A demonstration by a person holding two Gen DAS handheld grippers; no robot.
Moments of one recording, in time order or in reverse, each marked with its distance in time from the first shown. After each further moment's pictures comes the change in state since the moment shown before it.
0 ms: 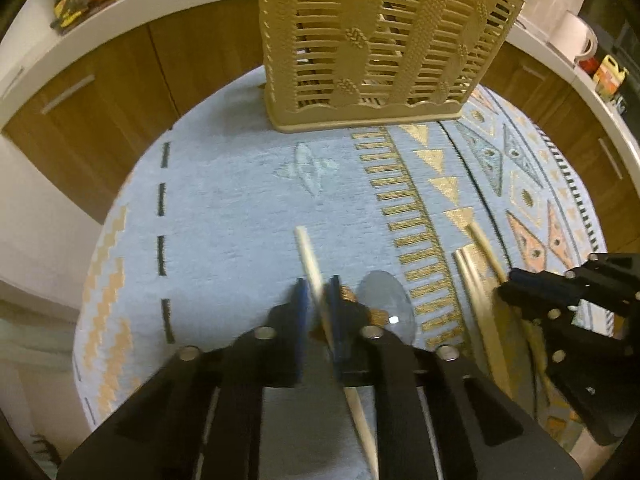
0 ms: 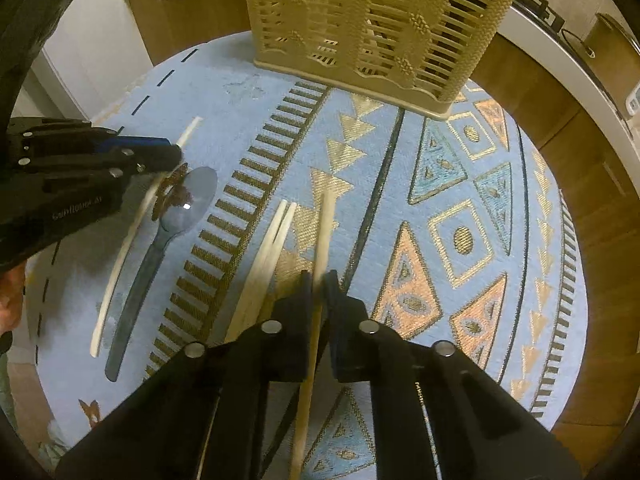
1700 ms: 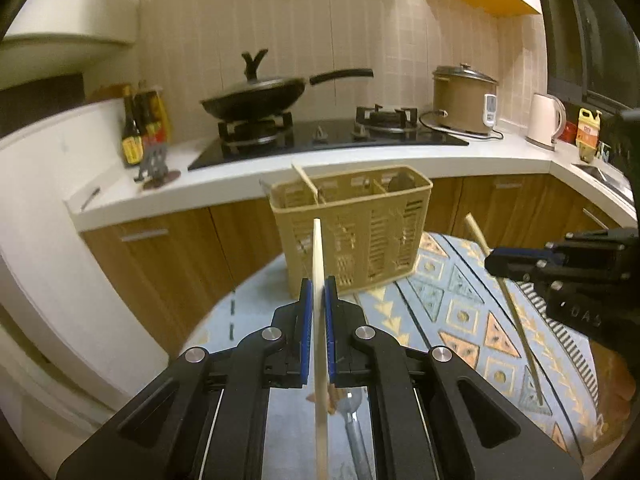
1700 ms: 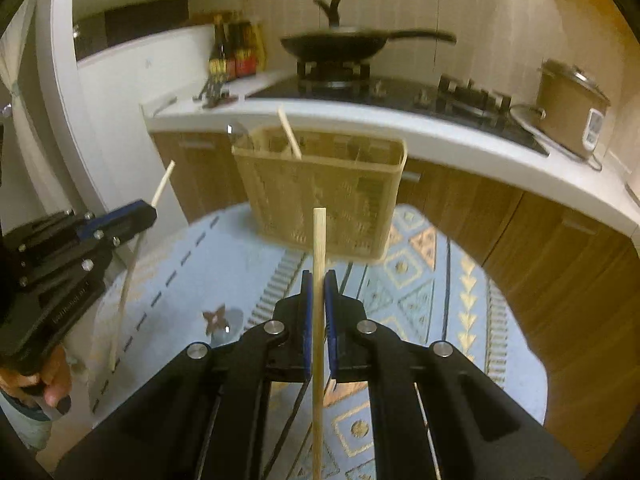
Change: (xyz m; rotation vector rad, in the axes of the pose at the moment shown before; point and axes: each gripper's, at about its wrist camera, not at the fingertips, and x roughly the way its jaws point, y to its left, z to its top) left arm -0.158 -0.064 -0.029 0.047 -0.579 0.160; right arm -0.138 -0.055 0.006 0.090 -0.477 0.071
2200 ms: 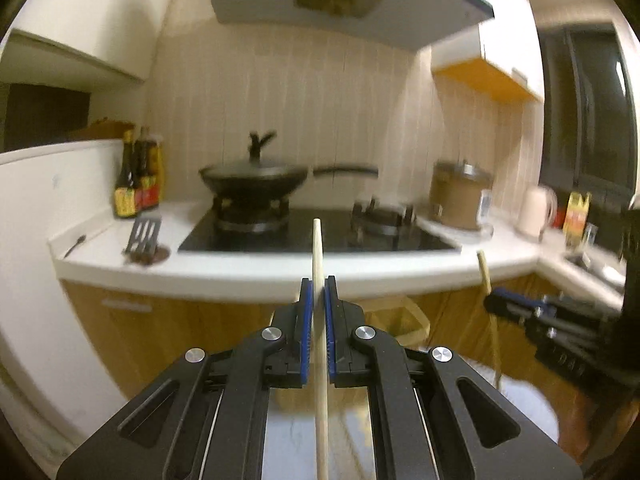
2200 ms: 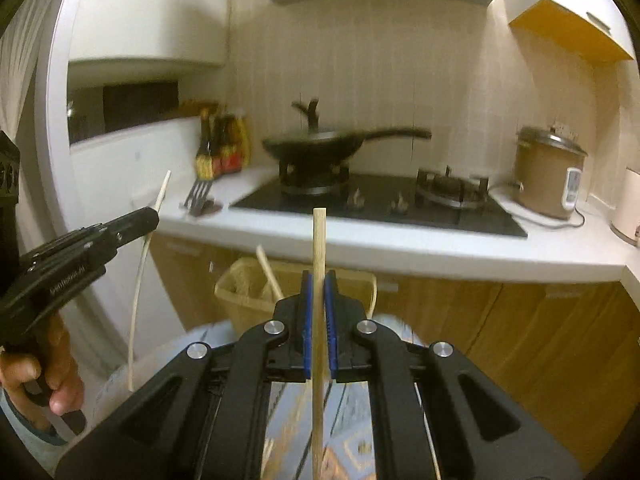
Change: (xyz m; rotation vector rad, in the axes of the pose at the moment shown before) left arm 0.001 0.039 0.092 -0.148 -0.290 -0.114; right arm -0.027 -0.020 0.072 0.045 -0.328 -0.038
